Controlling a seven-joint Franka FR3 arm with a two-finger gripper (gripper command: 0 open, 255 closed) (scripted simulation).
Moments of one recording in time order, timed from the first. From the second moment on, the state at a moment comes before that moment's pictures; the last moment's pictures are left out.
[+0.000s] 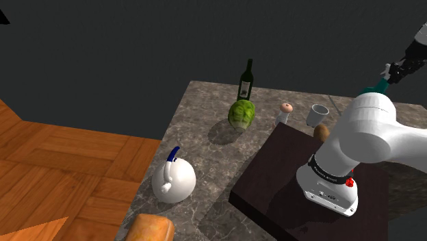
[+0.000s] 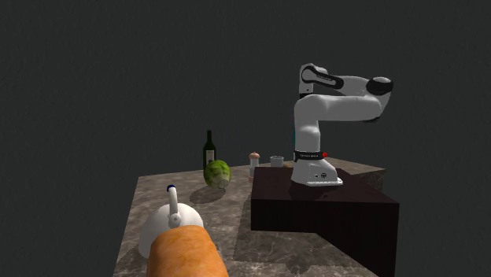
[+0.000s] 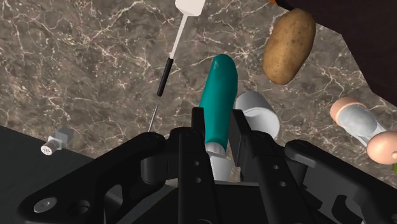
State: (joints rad) arm -0.01 -1.58 -1.02 -2.27 -1.30 1.23 -0.10
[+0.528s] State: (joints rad) arm -0.05 -1.64 -1.10 -2.34 -1.37 1.27 -0.10
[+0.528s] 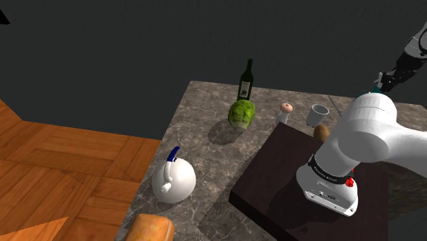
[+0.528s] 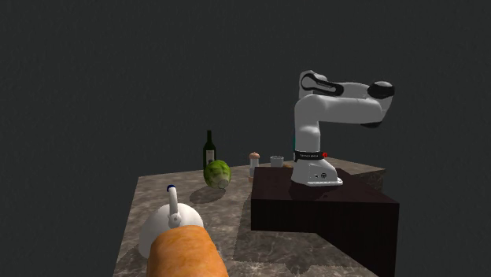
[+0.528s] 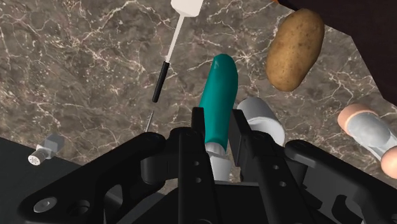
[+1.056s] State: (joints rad) arm -0.09 -1.68 -1.19 -2.39 -1.45 1.31 -0.10
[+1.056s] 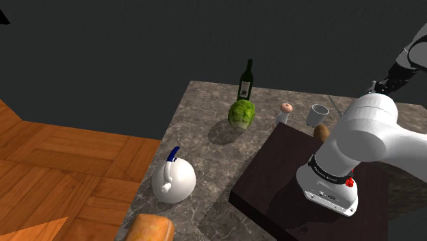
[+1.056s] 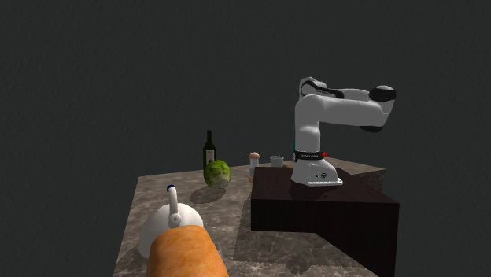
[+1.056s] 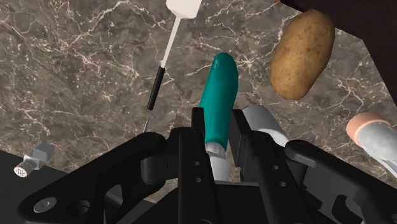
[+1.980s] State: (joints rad) arm -0.15 -1.74 -1.37 -2.46 -1.61 1.39 -0.12
